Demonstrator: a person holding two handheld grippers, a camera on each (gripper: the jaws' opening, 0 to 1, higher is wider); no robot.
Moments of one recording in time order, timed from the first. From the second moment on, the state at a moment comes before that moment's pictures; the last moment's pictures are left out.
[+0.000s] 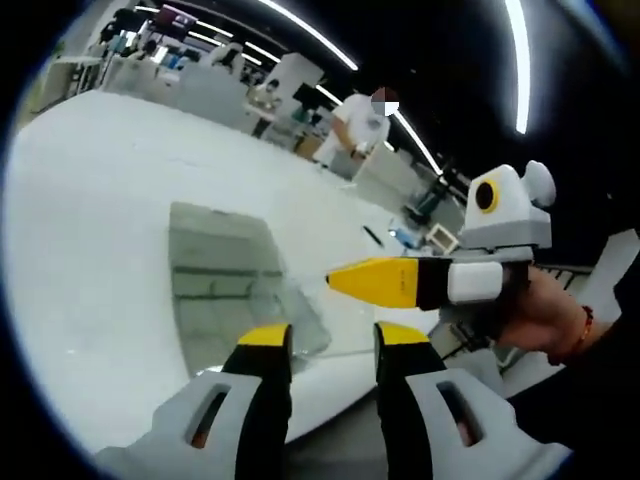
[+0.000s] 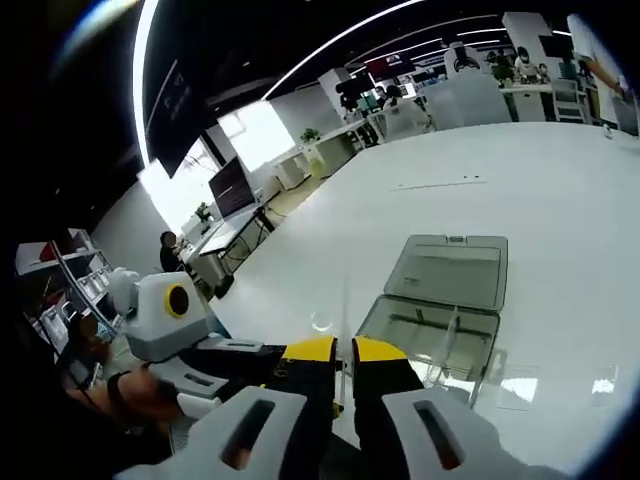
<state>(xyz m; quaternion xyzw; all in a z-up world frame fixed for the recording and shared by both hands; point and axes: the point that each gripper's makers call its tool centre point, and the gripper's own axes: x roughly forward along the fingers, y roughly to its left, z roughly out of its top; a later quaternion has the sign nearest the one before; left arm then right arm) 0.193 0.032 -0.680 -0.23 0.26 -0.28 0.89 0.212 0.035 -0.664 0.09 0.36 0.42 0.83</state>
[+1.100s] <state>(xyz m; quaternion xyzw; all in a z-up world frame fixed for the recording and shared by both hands) 0.200 0.044 -0.683 -0.21 0.26 -0.30 0.89 0.218 0.045 -0.666 0.06 0.39 0.39 0.84</state>
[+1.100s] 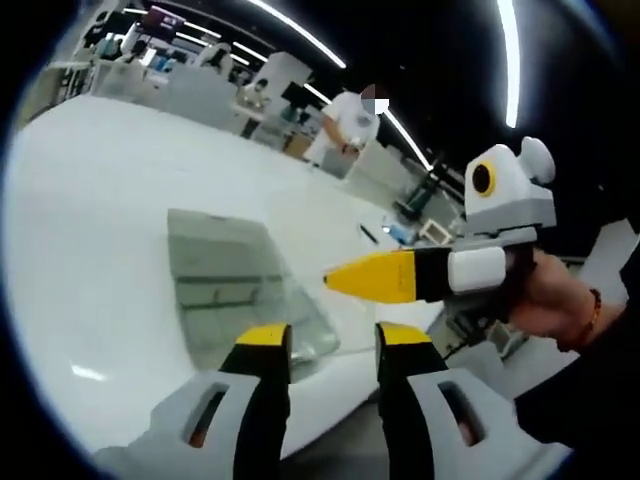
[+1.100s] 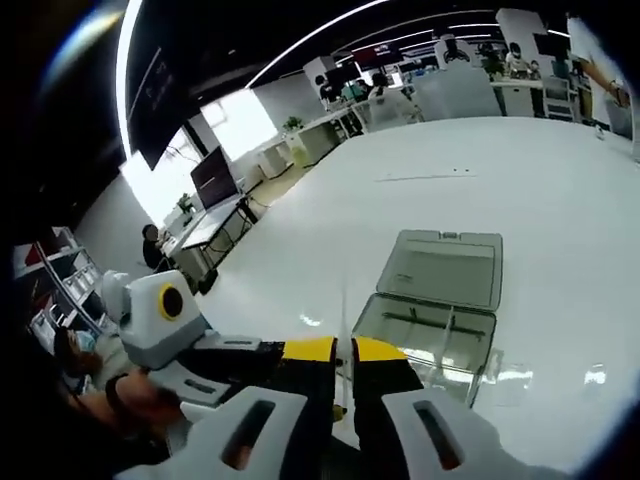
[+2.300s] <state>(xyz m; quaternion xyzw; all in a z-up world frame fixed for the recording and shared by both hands) 0.198 0.085 -0.694 -0.13 0.26 -0.33 0.90 0.235 0.040 -0.701 0.07 0.48 0.33 0.81</state>
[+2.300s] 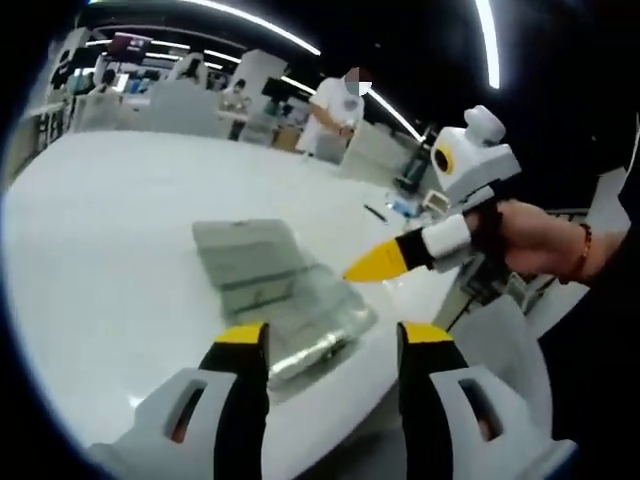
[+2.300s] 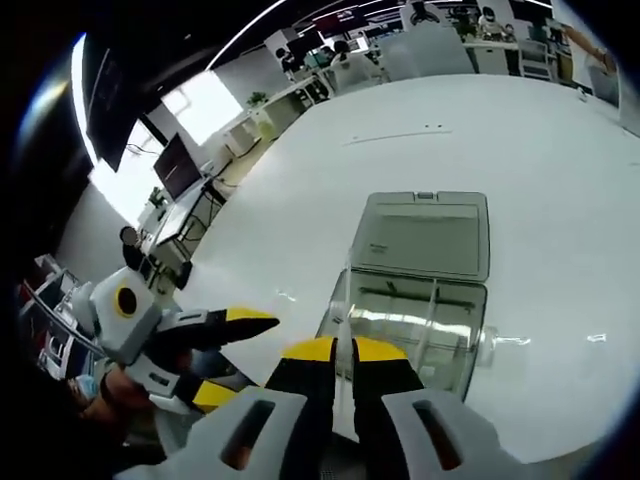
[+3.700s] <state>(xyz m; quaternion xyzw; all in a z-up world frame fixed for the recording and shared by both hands) 0.205 0.091 -0.702 -0.09 0.26 -0.37 0.89 0.254 0.041 -0.727 0.11 0.55 0.28 0.78</state>
